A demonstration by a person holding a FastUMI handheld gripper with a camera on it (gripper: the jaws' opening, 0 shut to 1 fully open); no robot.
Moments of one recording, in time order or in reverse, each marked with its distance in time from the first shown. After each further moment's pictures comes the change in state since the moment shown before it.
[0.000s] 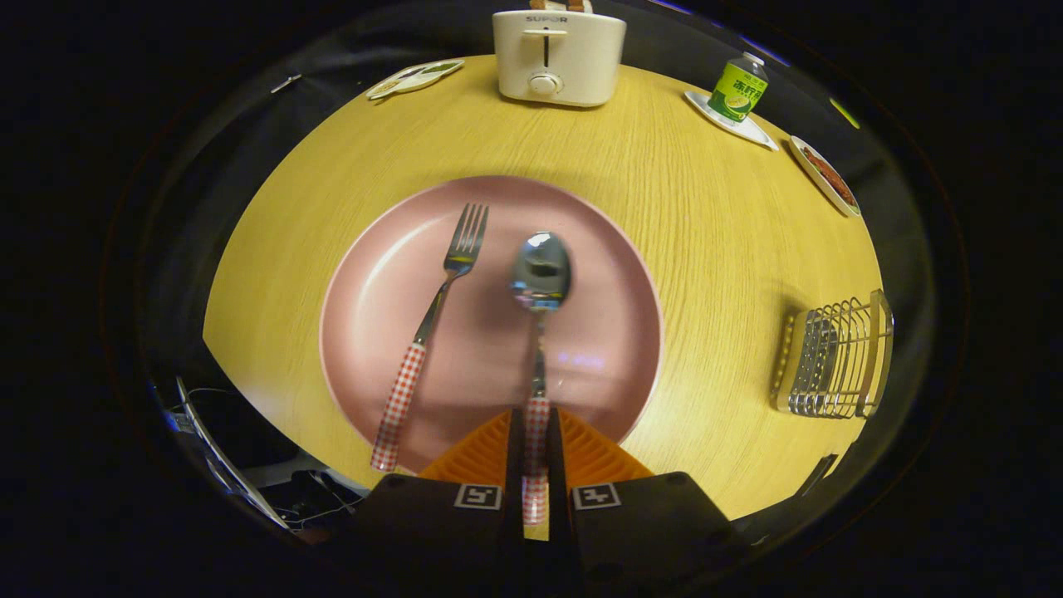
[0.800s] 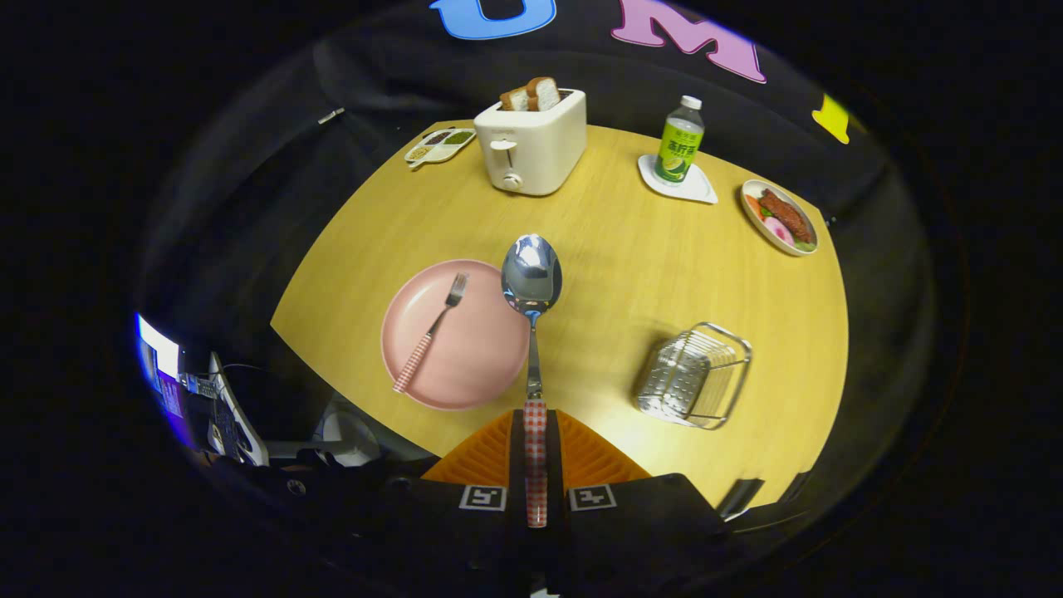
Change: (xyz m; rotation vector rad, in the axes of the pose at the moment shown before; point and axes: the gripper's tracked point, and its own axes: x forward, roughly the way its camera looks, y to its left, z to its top) arm -0.178 -0.120 0.009 -0.091 -0.142 0.081
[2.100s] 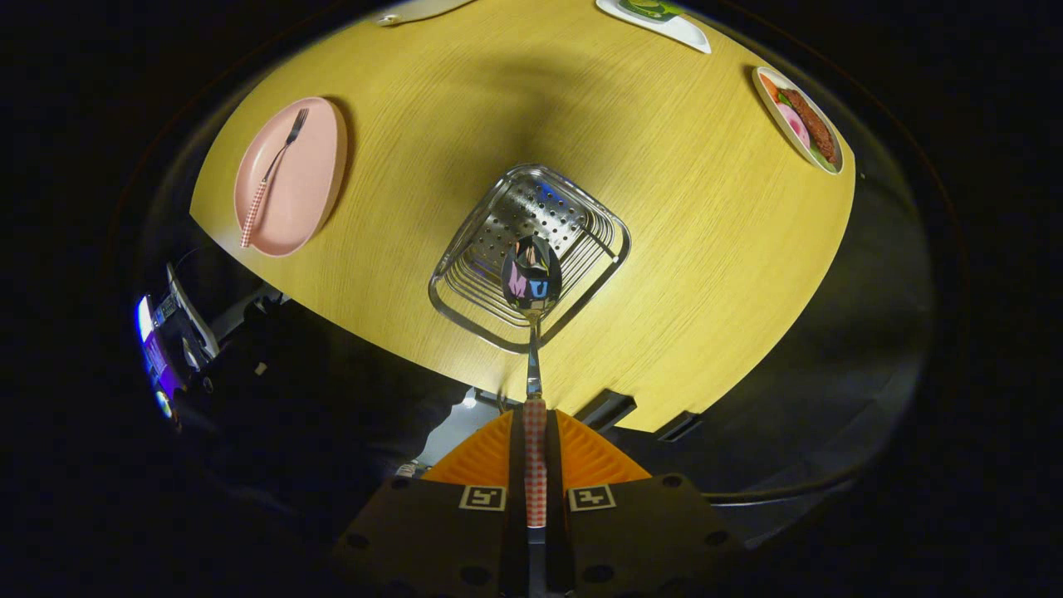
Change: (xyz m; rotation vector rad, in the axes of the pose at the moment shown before) arm 0.011 -0.145 -0.063 -0.125 0.854 -0.102
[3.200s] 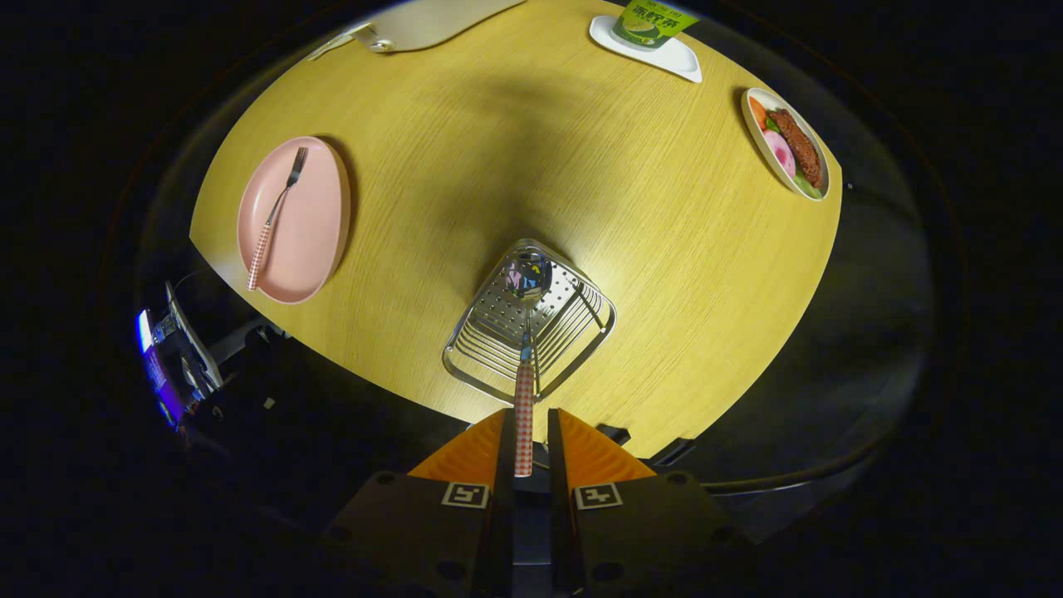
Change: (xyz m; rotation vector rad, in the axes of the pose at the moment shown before) arm -0.026 0.004 0.038 0.016 -0.195 -0.014
